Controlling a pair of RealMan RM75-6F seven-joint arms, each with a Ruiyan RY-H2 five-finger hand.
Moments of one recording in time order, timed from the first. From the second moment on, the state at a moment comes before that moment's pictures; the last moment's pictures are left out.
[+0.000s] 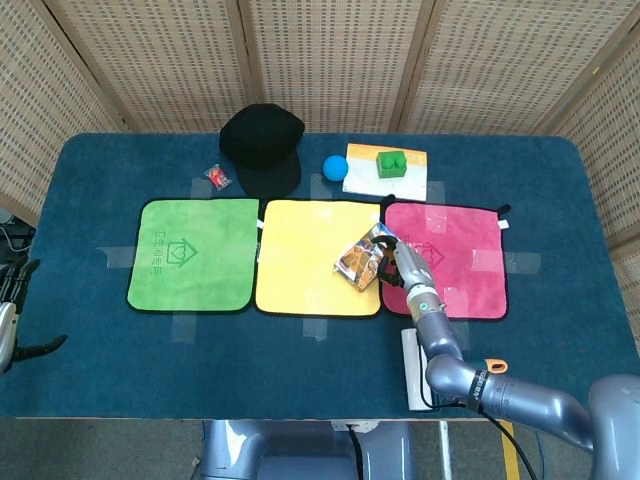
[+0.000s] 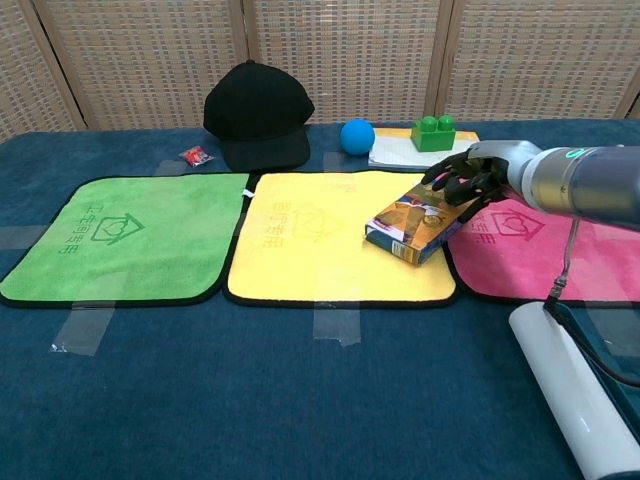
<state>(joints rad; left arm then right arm) -0.13 -1.02 -0.09 -1.76 1.33 1.39 0.06 0.87 -1.61 0.37 -1.45 -0.38 0.89 -0.17</state>
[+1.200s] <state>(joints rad) -0.13 -1.01 -0.09 -1.75 1.30 1.36 0.01 1.09 -1.83 0.46 -1.26 -0.29 0.88 -0.34</state>
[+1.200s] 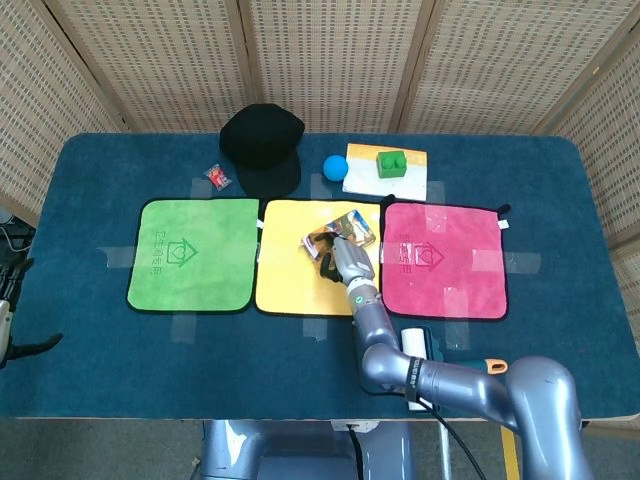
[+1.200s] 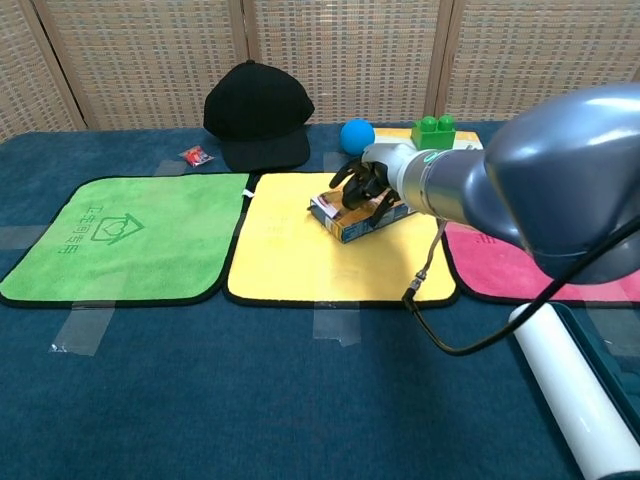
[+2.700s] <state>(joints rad) -0.78 -1.15 -0.26 -1.58 1.35 0.71 -0.08 0.22 -1.17 0.04 -1.45 -1.41 1.48 0.17</state>
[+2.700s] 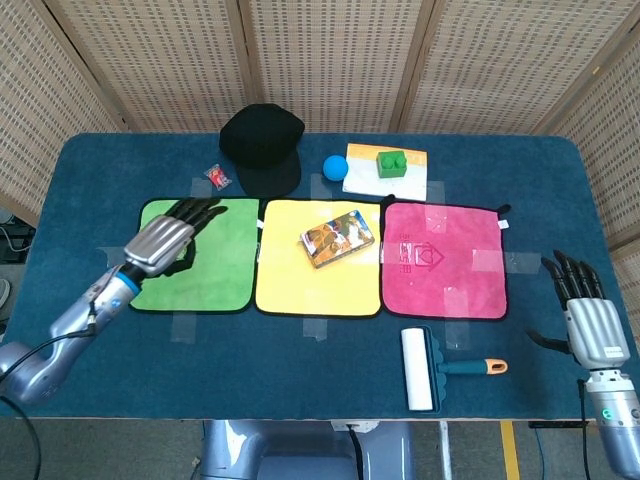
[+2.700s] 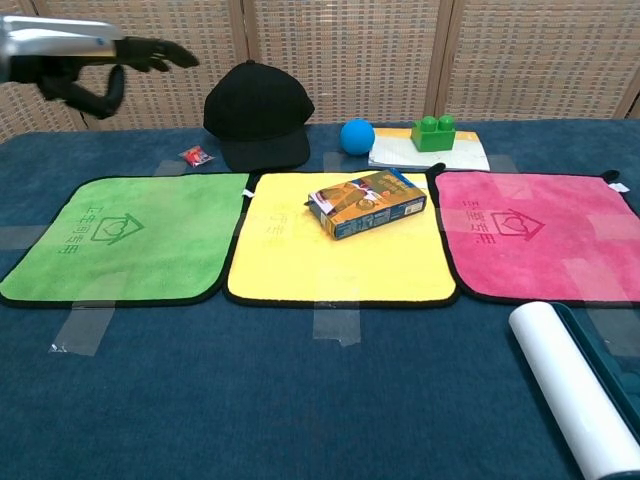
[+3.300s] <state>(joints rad) -1.24 -1.62 -0.30 -1.10 0.93 0.49 0.23 0.19 -1.15 0.09 -1.41 -1.37 1.44 0.22</state>
